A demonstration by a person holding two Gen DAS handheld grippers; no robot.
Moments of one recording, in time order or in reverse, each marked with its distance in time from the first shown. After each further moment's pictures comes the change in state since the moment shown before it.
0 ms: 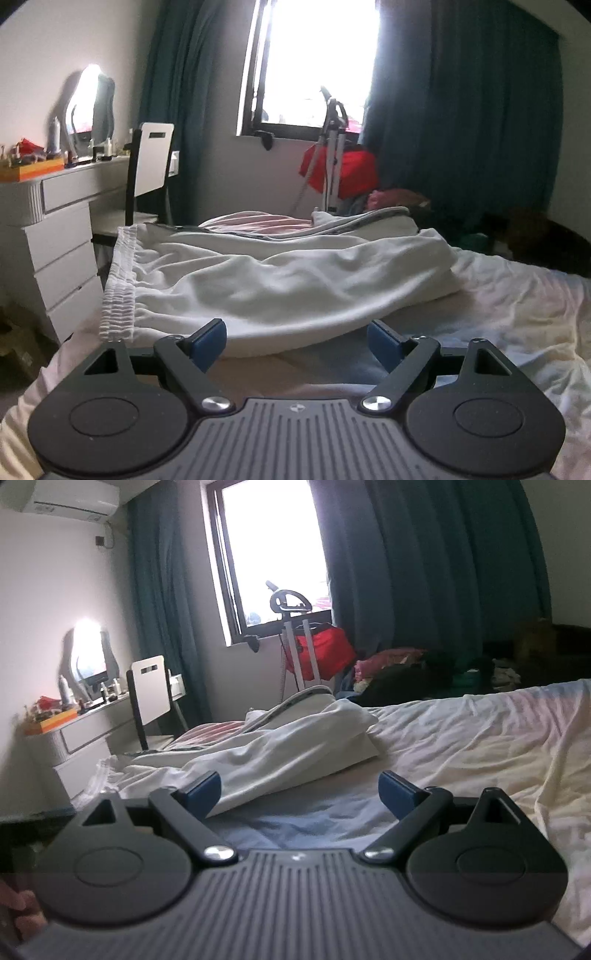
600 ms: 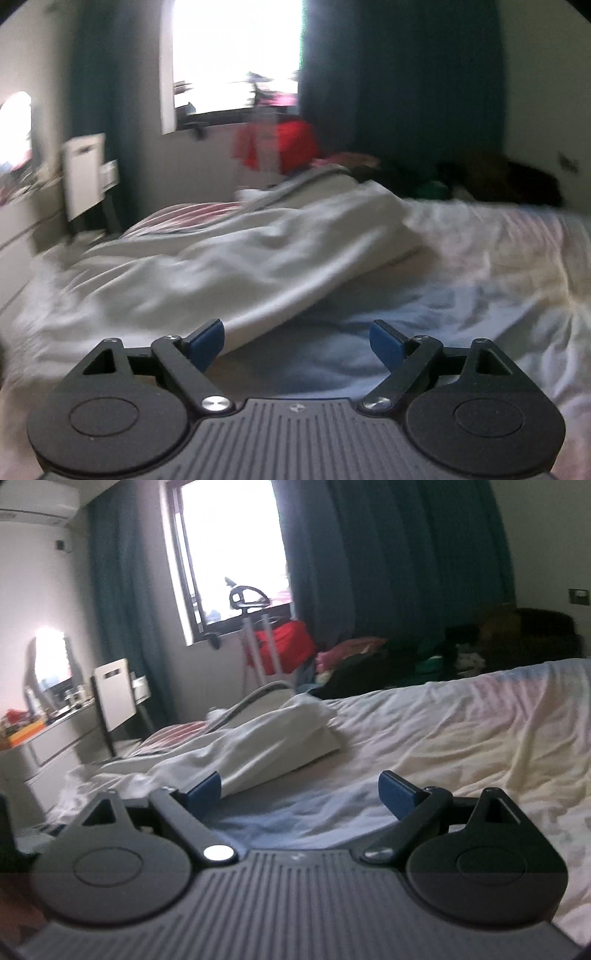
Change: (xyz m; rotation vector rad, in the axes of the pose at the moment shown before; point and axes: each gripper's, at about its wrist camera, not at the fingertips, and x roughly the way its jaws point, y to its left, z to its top) left arm 0.093 -0.084 -0.018 0.315 0.048 -0.129; right arm 0.004 -0.022 0.001 0.062 0.033 -0.152
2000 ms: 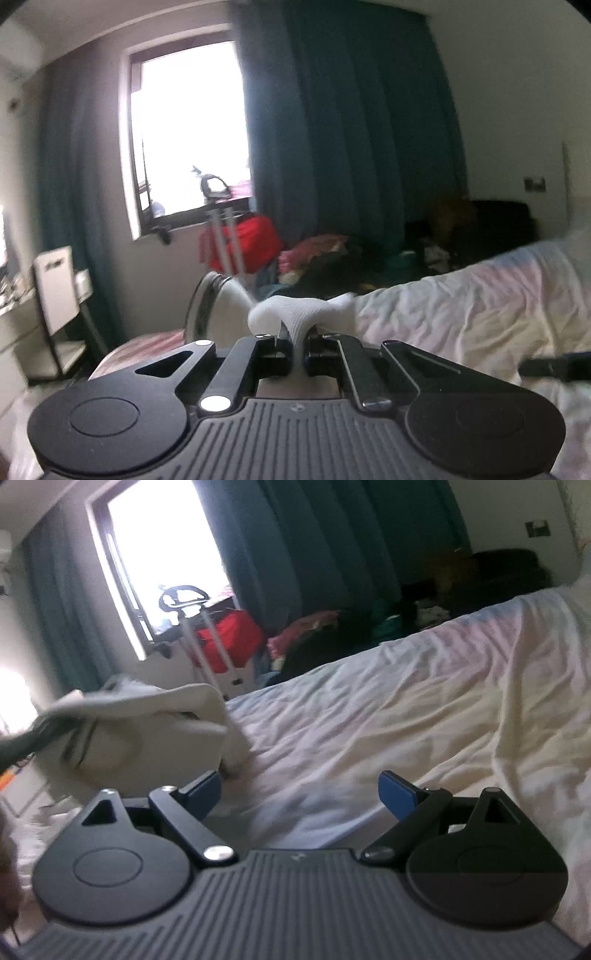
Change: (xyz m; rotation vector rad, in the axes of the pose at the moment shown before) left arm -0.042 -0.022 0.074 0.046 -0.272 0.004; right arm 0.073 -0.082 -0.011 0.211 0.045 0.018
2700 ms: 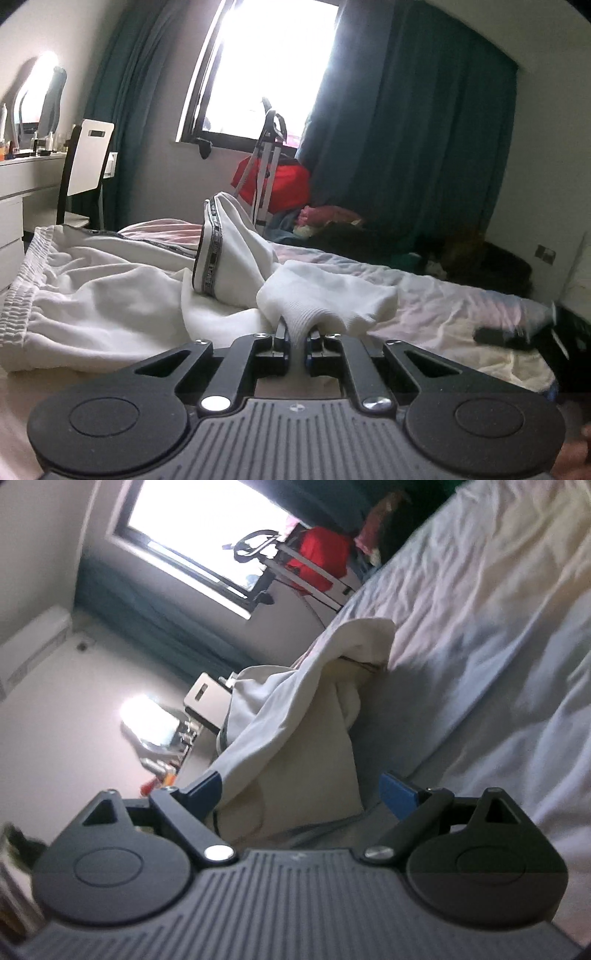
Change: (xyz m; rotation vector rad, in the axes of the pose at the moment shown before) left arm -0.062 0.075 -0.065 -0.404 0.120 -0.060; right arm 0.023 0.025 -0.037 0.441 0.298 0.451
